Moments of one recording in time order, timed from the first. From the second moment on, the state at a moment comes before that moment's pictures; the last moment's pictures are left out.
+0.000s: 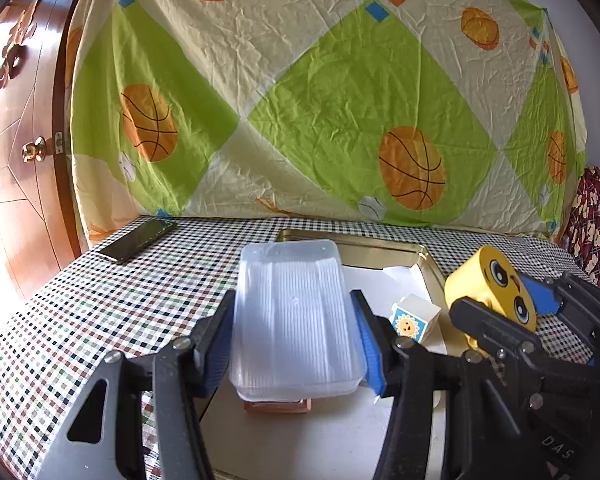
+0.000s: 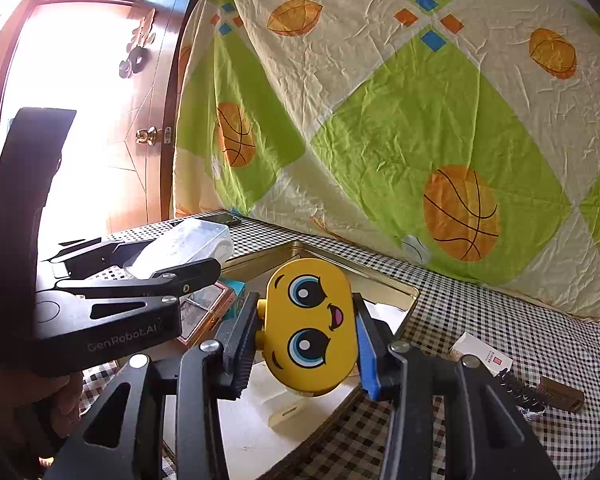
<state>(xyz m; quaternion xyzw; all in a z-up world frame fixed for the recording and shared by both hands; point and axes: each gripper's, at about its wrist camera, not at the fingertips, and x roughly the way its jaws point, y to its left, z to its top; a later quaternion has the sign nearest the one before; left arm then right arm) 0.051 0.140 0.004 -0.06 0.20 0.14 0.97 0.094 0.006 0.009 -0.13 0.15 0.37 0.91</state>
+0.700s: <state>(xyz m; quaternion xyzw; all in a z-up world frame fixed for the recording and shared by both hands) 0.079 0.152 -0.006 -0.05 0.26 0.13 0.95 0.135 0.041 0.000 -0.14 0.21 0.37 0.89</state>
